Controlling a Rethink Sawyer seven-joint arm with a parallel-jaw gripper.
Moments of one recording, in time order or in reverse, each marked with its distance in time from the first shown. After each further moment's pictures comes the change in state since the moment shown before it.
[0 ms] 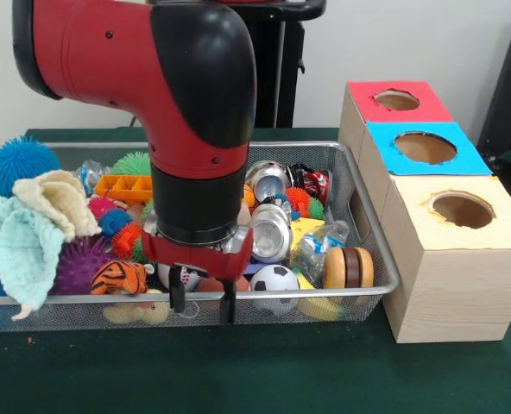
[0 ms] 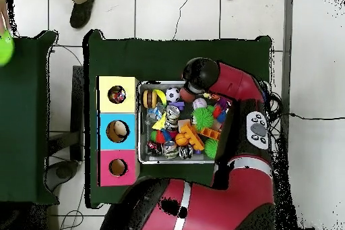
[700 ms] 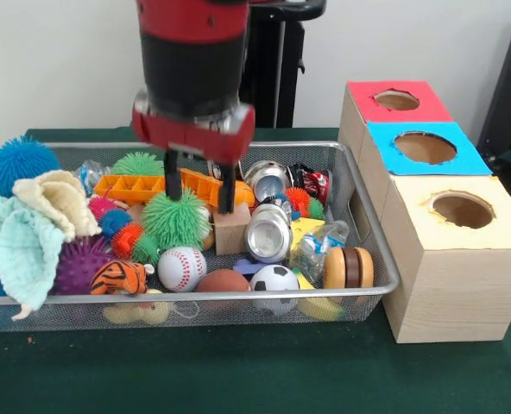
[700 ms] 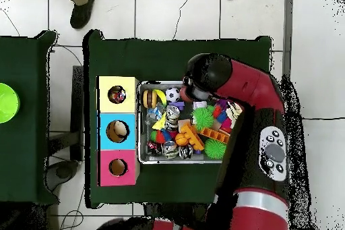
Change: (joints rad) arm 0.028 -0.236 -0.067 0.128 0.017 0.234 0.000
